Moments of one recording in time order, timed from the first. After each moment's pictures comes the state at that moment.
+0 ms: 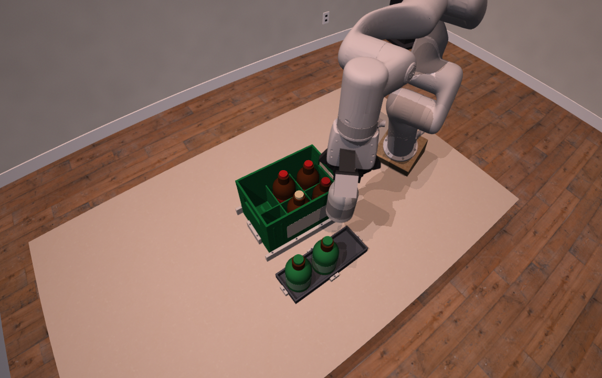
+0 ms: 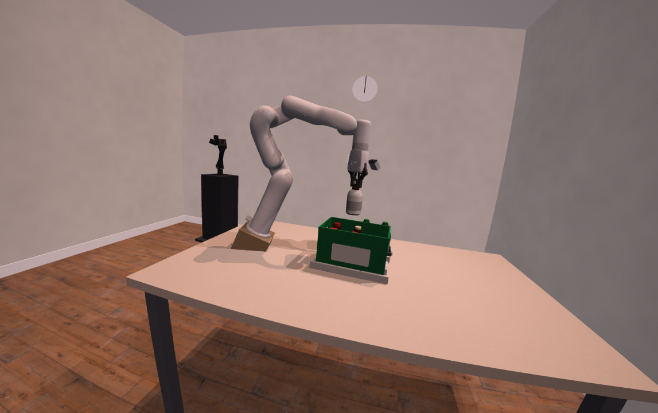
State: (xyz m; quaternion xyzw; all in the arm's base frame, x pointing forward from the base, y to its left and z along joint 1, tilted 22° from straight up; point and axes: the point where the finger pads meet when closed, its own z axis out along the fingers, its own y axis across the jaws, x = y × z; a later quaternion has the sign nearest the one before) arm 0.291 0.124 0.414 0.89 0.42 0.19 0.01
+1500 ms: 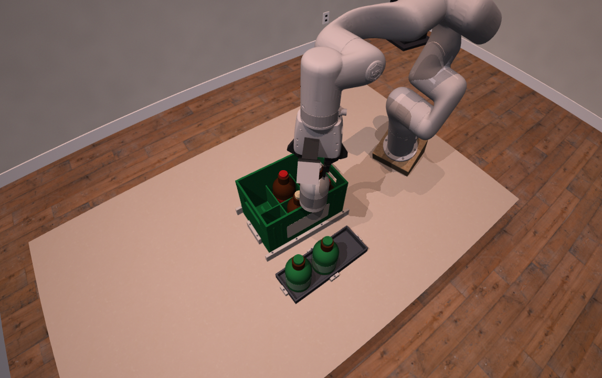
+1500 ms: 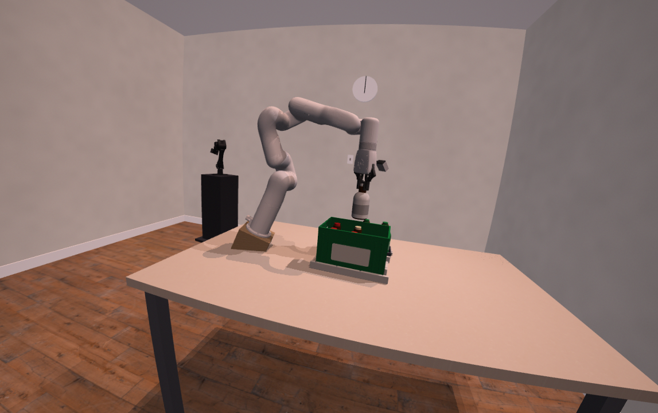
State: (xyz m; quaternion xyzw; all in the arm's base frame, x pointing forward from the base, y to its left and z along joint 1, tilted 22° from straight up) arm 0.332 0.061 0.421 0.89 0.41 0.19 0.01
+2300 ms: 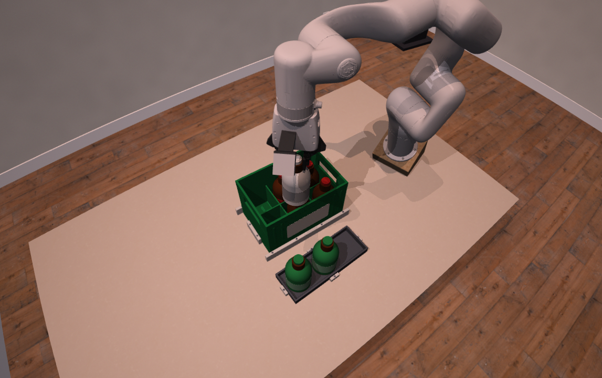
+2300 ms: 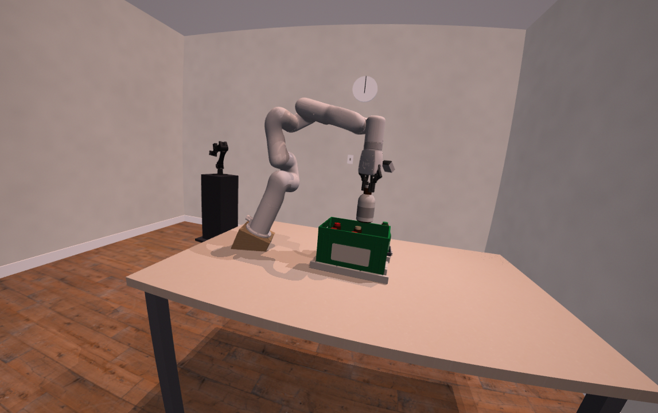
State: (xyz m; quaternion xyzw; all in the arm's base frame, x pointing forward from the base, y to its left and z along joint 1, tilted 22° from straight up) arm 0.361 0.018 0.425 0.89 0.42 0.19 0.01
